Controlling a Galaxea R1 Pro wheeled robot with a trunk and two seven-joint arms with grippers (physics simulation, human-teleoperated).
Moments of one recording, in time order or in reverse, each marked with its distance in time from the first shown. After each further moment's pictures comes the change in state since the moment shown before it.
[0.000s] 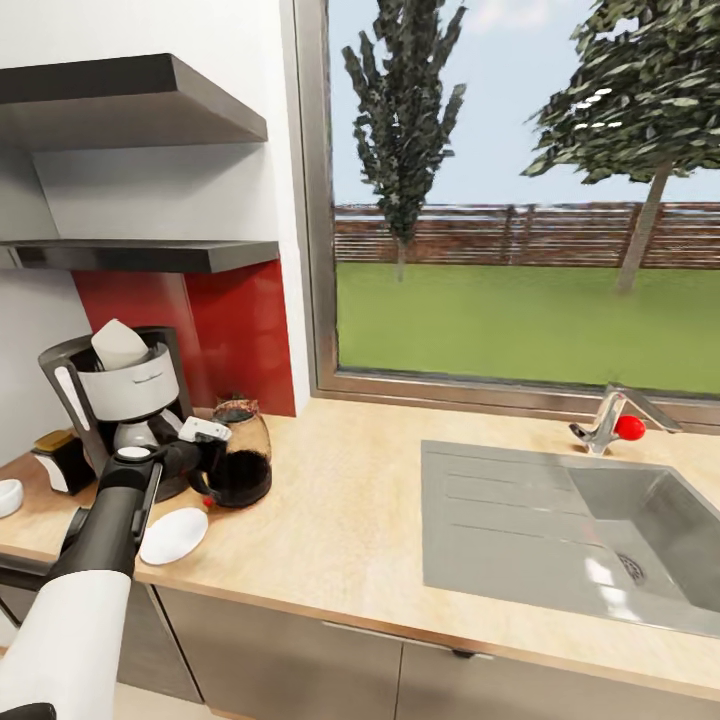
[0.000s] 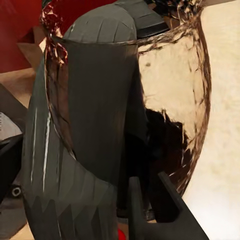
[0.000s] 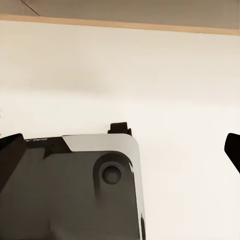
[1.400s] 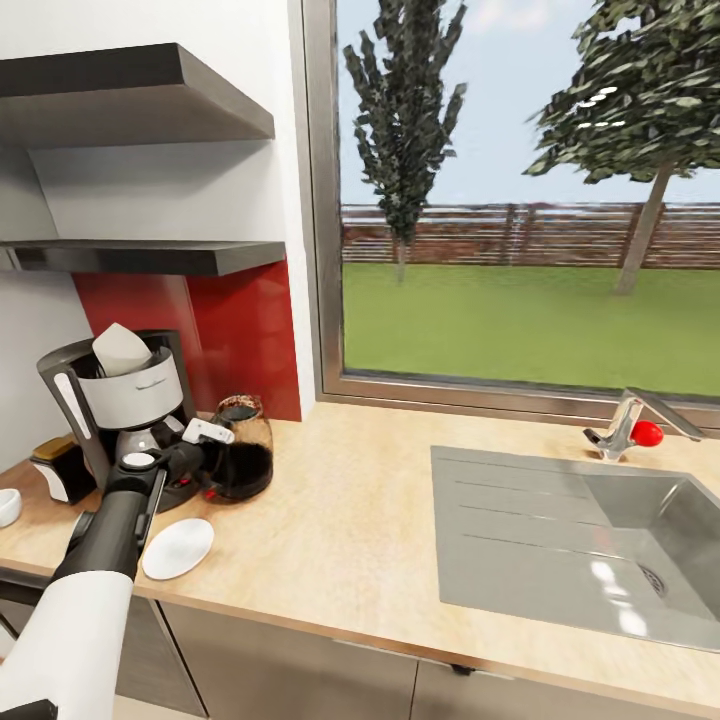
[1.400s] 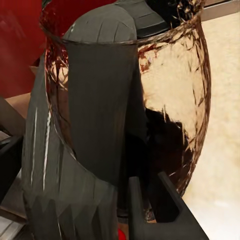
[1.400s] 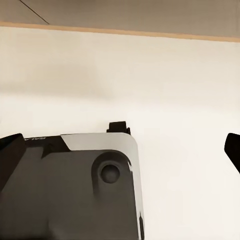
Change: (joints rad) left arm 0.000 0.000 0.001 0.059 0.001 -0.140 0.034; right arm 0.000 -0.002 0.000 0.003 0.003 0.000 0.000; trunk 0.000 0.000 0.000
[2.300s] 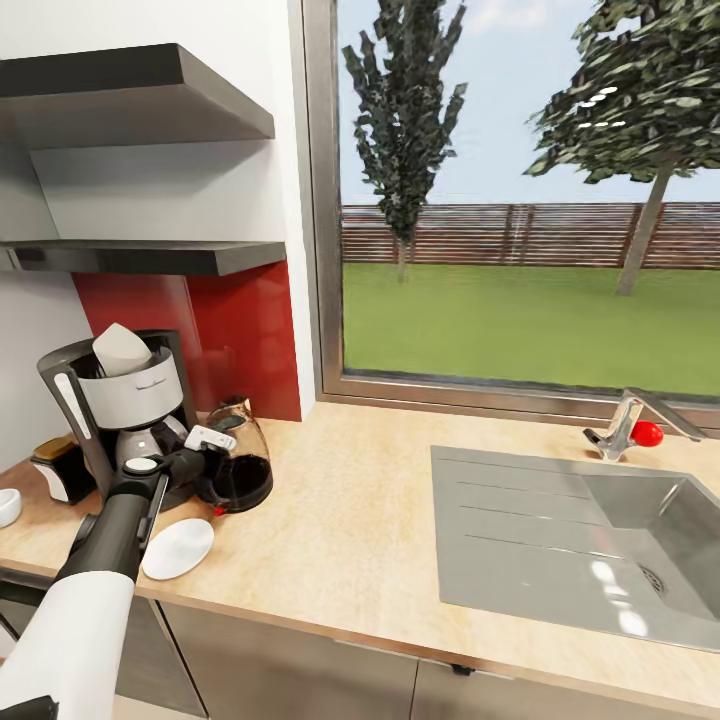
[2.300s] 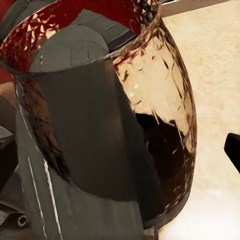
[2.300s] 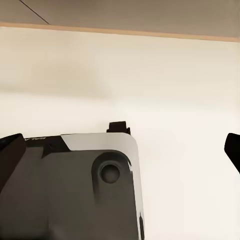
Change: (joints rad) left arm -0.002 0.002 0.005 0.048 0.002 -0.001 -0.002; right arm 0.000 0.000 0.000 0.000 0.000 0.000 0.000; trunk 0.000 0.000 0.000
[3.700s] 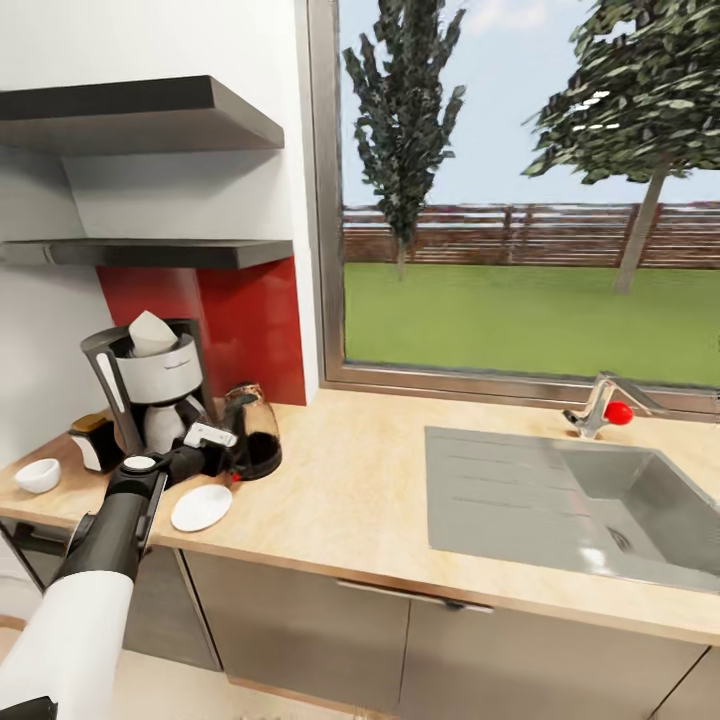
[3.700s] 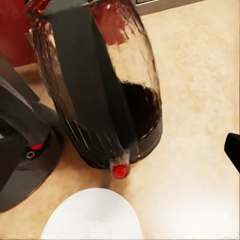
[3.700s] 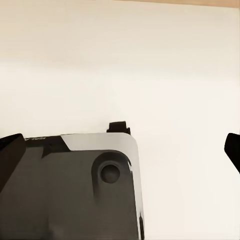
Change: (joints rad) left arm 0.000 0.003 -0.005 -0.012 0.025 -0.002 0.002; right arm 0.000 0.000 0.000 0.000 0.000 0.000 0.000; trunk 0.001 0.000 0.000
